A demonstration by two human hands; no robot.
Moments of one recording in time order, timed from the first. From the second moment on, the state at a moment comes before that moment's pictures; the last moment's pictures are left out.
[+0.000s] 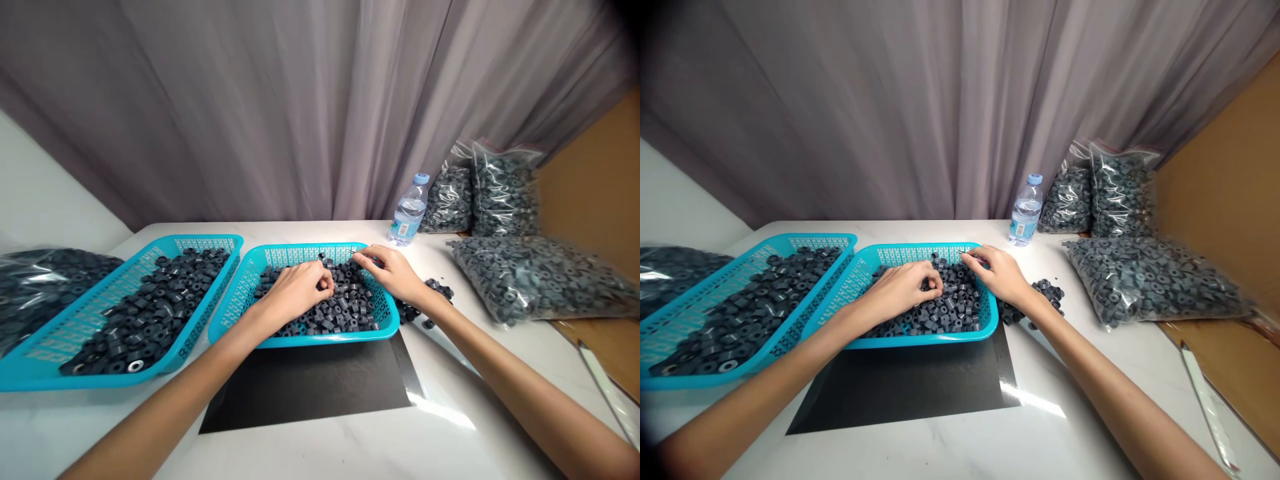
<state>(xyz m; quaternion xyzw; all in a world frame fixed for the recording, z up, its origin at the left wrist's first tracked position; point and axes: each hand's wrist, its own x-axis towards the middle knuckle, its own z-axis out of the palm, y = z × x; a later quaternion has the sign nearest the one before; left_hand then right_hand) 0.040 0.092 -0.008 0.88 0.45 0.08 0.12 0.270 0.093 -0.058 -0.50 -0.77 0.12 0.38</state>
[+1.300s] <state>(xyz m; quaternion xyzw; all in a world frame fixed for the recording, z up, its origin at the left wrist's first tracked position) -0.012 0.046 -0.006 0.66 0.44 0.23 0.56 0.271 0.089 -0.062 -0.49 -0.76 0.15 0.40</state>
